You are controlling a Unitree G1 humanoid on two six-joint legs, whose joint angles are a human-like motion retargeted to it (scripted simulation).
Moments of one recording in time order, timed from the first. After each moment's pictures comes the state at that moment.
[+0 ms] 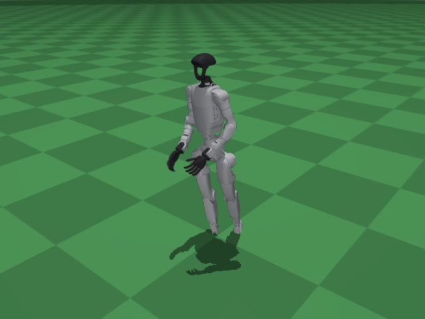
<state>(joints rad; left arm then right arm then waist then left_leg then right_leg) 0.14 0.31 -0.47 0.50 -0.24 -0.15 0.16 -0.11 0.01 0.44 0.93 -0.08 -0.11 -0.28 -0.13 -0.02 -0.15 0.14 -0.08 0.59 0.07 -0.17 0.18 -0.07 0.17 0.54 -0.04 -0.14 0.26</state>
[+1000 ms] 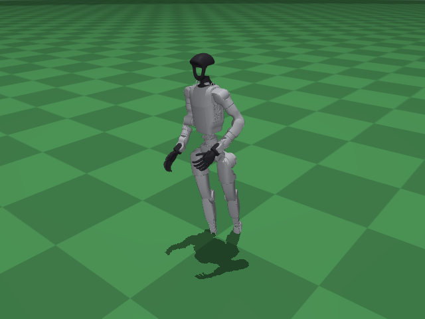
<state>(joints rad) 0.32 0.44 -0.41 0.24 -0.36 -0.21 0.15 -0.07 -0.08 0.31 0.95 -0.07 -0.10 -0.33 -0.12 0.01 -0.14 0.16 -0.08 0.56 0.01 -0.17 0.15 -0.06 0.16 0.54 -0.04 -0.16 0.26</state>
